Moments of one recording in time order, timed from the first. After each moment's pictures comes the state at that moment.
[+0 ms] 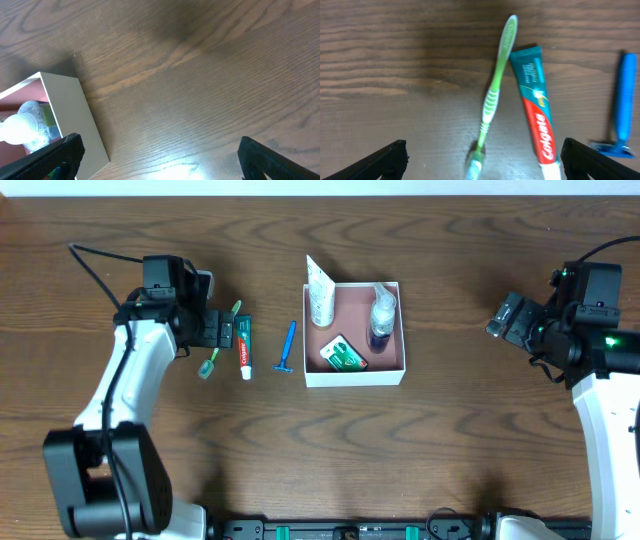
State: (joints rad) left arm 0.06 1.68 1.17 -0.66 0.07 0.14; right arm -0.10 1.32 1.24 -0.94 -0.01 0.41
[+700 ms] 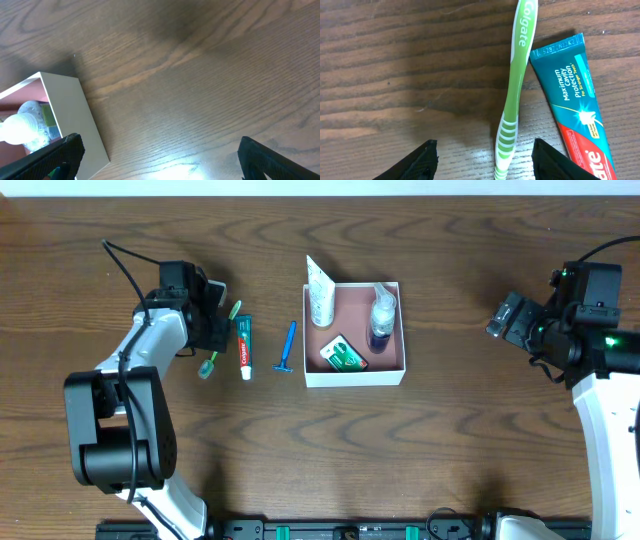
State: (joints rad) left arm 0.06 1.88 1.17 -0.53 0.06 0.28; right arm -0.10 1.32 1.24 -0.94 -0.01 0.41
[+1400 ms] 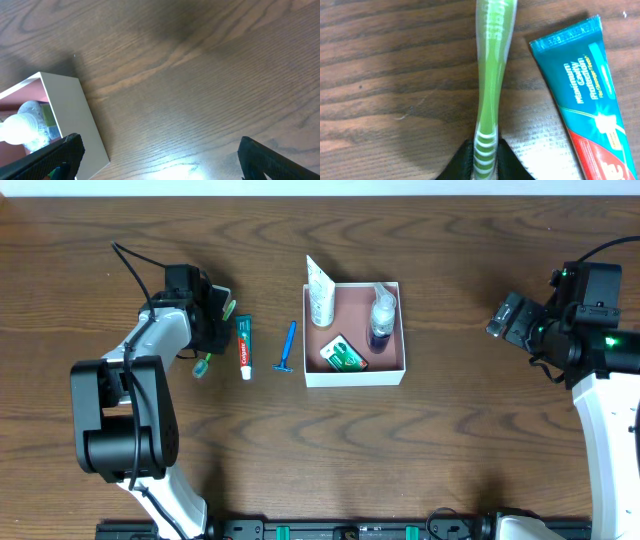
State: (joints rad) left arm 0.06 1.93 1.17 -0.52 0.07 0.30; right arm -0.10 1.32 1.24 -0.94 -0.01 0.41
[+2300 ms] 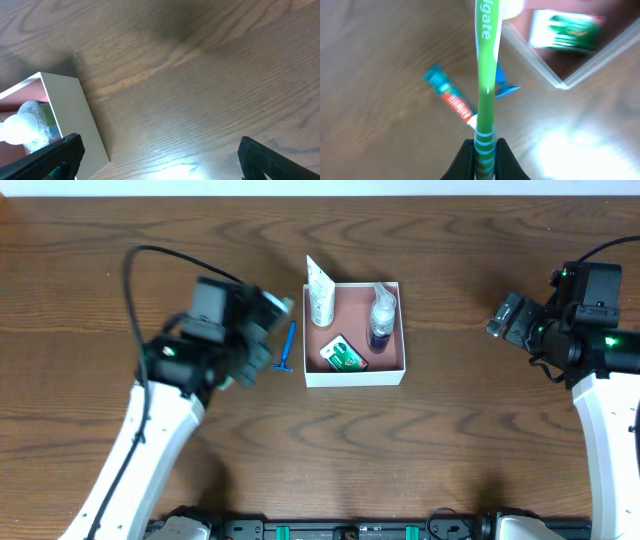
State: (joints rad) left arm -0.36 1.29 1.19 -0.95 0.03 0.44; right arm -0.10 1.32 1.24 -0.94 -0.01 0.41
